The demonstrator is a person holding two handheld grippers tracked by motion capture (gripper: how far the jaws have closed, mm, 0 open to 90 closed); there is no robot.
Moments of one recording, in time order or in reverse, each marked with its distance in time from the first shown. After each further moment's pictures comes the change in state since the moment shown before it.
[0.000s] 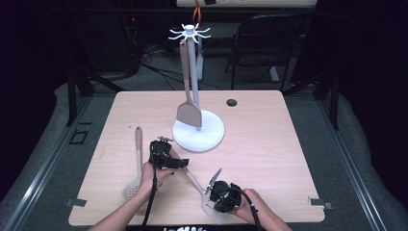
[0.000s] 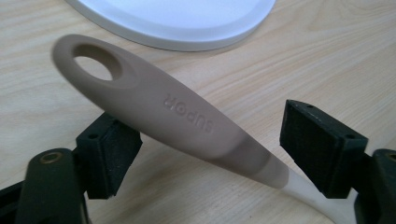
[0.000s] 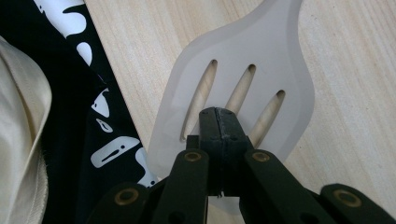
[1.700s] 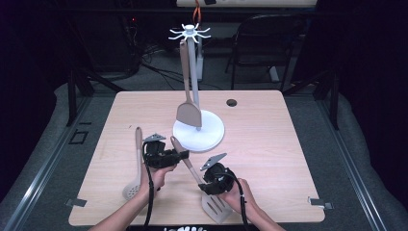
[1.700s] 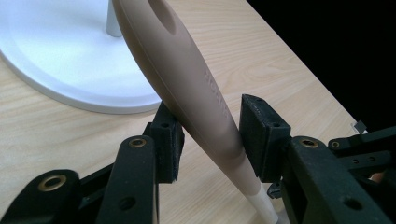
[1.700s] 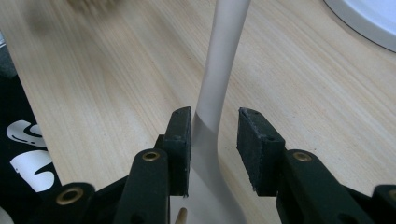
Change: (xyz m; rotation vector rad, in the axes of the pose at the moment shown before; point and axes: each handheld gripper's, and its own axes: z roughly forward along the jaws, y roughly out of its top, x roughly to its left) left arm -0.011 -0.005 -0.036 -0.279 -0.220 0.011; right arm -0.024 0.029 -0.007 -0.364 -0.079 0.179
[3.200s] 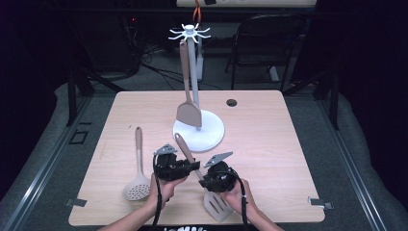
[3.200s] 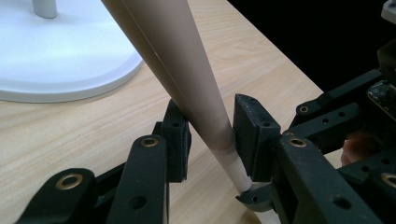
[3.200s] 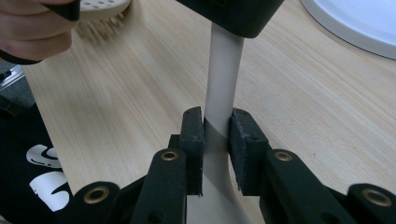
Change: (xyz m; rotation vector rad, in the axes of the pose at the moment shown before) left arm -0.028 -0.026 0.016 0.002 -0.085 0.070; right arm -0.004 -0.002 -0.007 -0.071 0.020 0.074
